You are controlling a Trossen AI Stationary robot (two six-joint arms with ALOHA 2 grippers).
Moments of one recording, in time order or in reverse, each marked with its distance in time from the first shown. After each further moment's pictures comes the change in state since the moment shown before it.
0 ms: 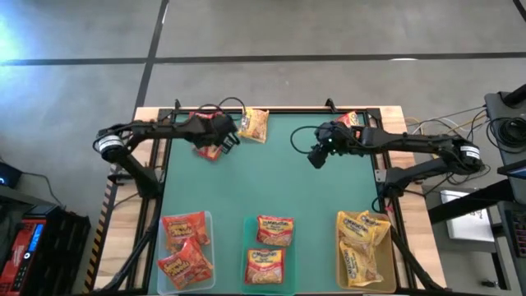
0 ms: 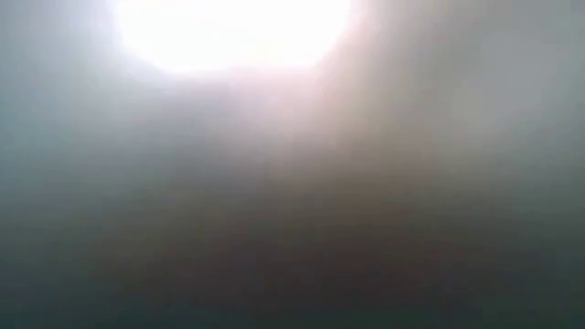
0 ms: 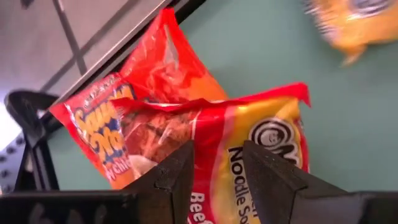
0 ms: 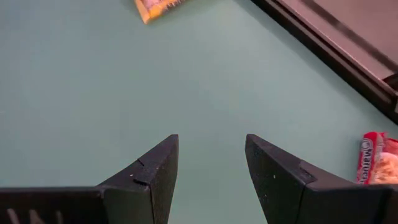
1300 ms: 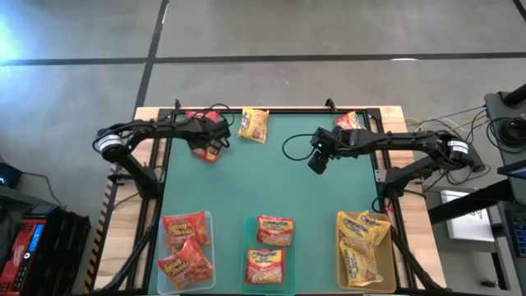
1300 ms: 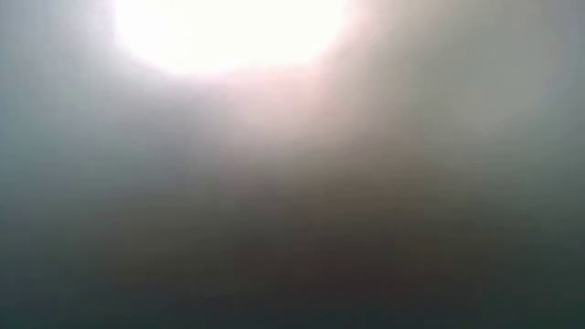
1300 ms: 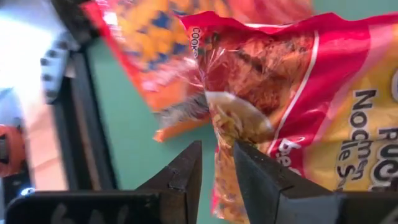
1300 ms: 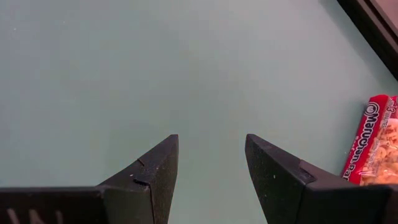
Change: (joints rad) left arm 0.035 0.004 -0.040 -0.235 -0.040 -0.250; right arm 0.001 0.133 0.000 -0.098 0.005 -0.038
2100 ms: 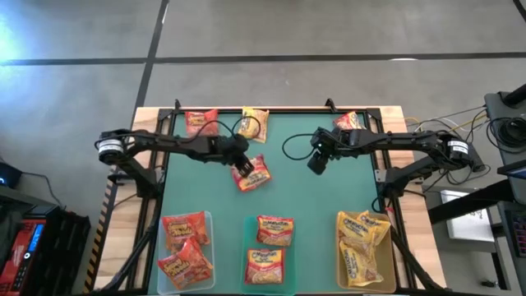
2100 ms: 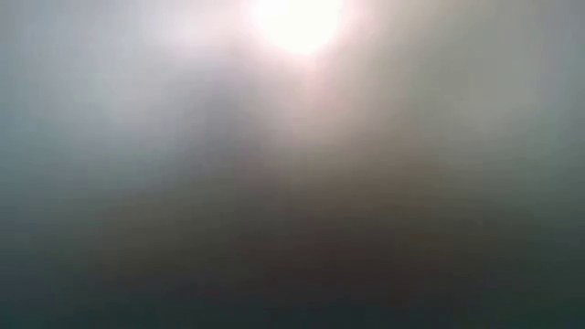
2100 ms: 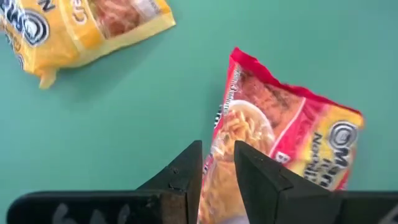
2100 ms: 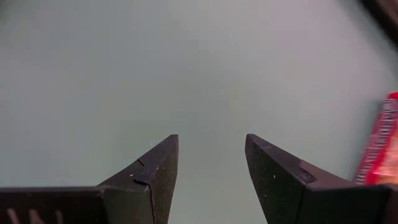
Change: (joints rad) left arm -0.284 -0.006 0.010 0.546 0.436 0.163; right arm 0.000 0.000 0.000 0.005 -0.035 0.021
